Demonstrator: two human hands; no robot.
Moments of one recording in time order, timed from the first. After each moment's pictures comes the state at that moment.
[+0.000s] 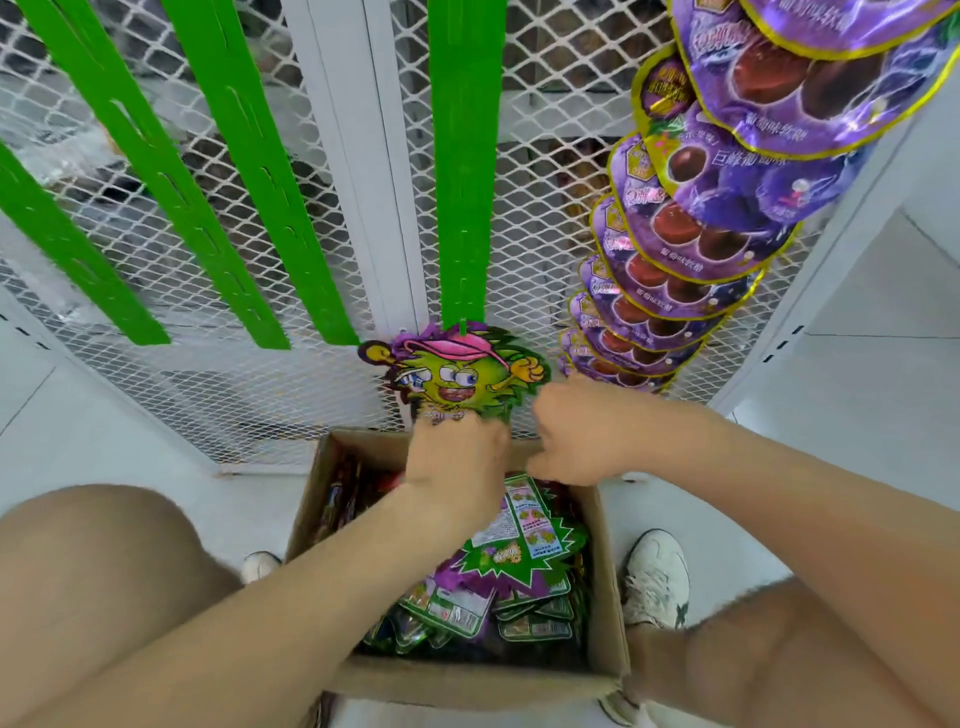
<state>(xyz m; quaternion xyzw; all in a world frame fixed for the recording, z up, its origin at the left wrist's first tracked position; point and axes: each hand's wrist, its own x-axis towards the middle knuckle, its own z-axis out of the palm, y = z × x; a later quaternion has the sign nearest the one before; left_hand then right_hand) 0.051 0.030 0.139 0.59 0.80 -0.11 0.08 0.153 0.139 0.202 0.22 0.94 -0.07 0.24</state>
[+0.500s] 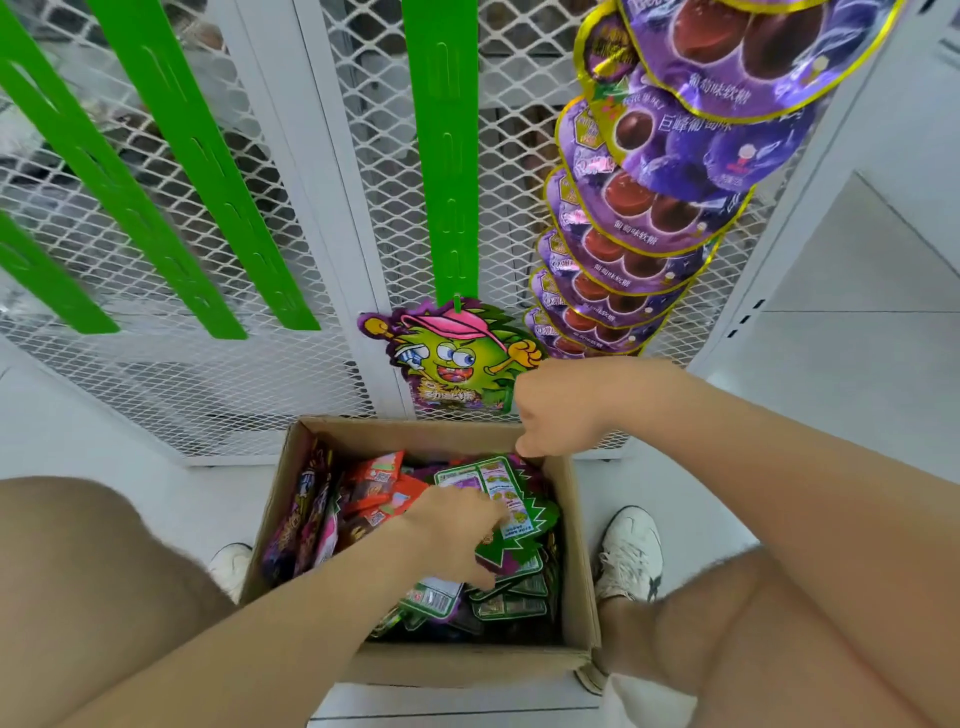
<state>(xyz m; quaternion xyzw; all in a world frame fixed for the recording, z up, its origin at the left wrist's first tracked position) 0.062 0.024 0.025 0.70 0.64 -0.14 0.27 0.160 0.163 0.194 0.18 0.93 -0.07 0.31</state>
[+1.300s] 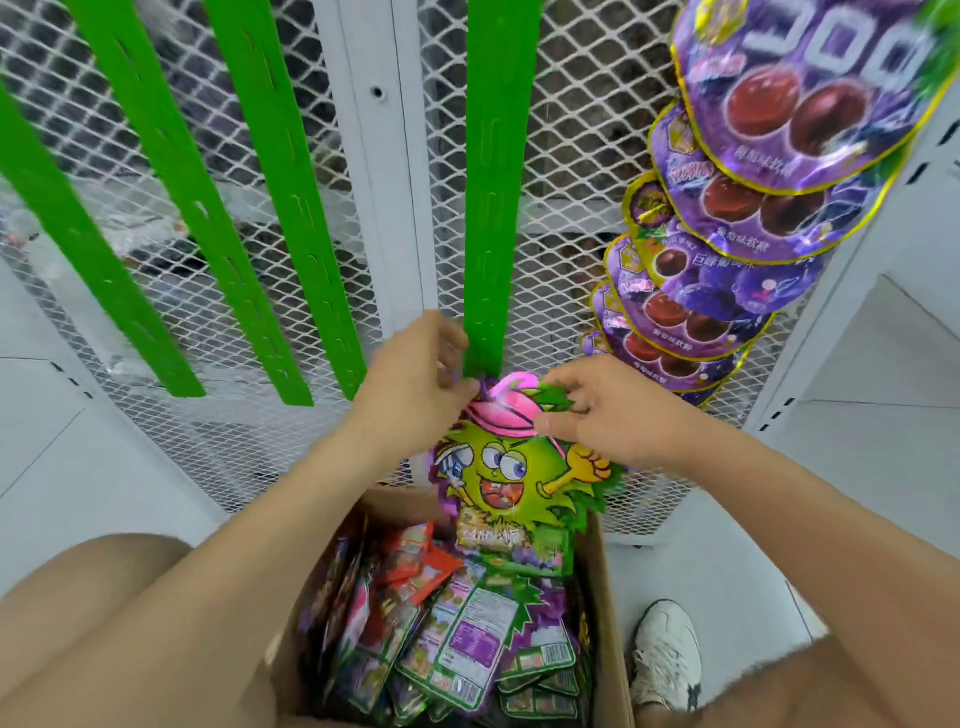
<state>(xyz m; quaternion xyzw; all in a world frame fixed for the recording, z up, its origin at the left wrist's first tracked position) -0.032 0.043 0.224 0.48 0.78 0.38 0.12 0.155 0.187 0.221 0.26 0.88 -0.40 -0.02</state>
